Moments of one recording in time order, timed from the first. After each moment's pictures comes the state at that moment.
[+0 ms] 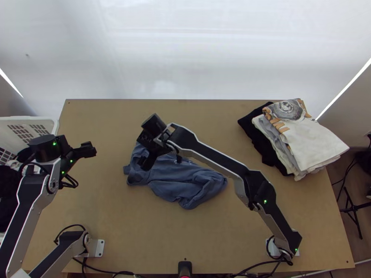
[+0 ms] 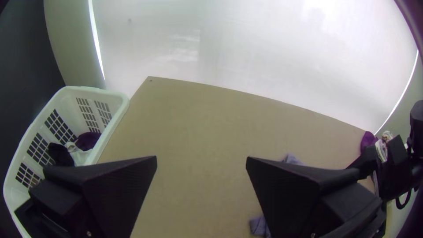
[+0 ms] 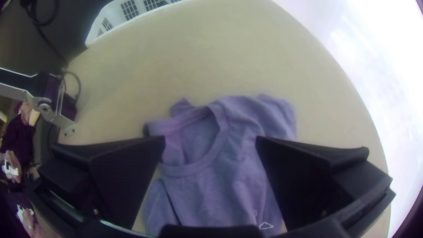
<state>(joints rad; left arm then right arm) 0.08 0.96 0.83 -0.44 -0.06 -0.15 0.96 2.28 2.18 -0.77 -0.19 -0.15</state>
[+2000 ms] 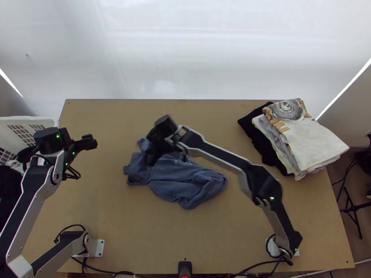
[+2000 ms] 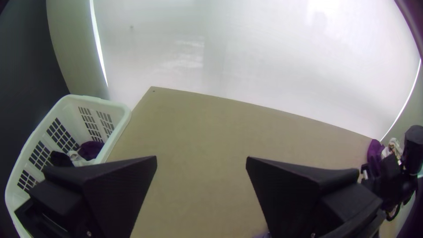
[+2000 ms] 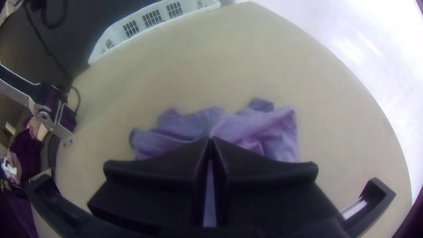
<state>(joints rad) 0.07 1.06 0.87 -0.34 -0.12 -0.15 0.88 2.23 1.91 -0.42 -0.32 -0.11</state>
